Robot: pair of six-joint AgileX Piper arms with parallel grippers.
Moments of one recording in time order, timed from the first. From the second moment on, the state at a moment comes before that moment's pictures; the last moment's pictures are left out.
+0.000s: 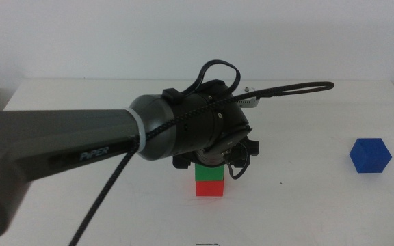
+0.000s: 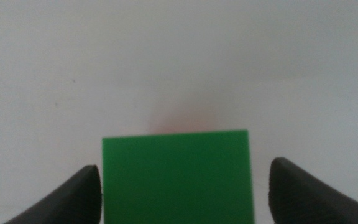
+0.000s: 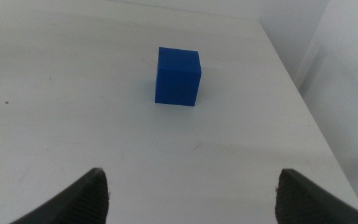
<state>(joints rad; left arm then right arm) -0.85 1.91 -1.42 0.46 0.81 -1.08 -0.09 -0.01 0.02 0.05 0.40 -0.21</state>
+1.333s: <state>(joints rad) -0.58 0.78 -1.20 -0.13 1.03 0.22 -0.09 -0.01 0.02 0.05 0.40 -0.21</state>
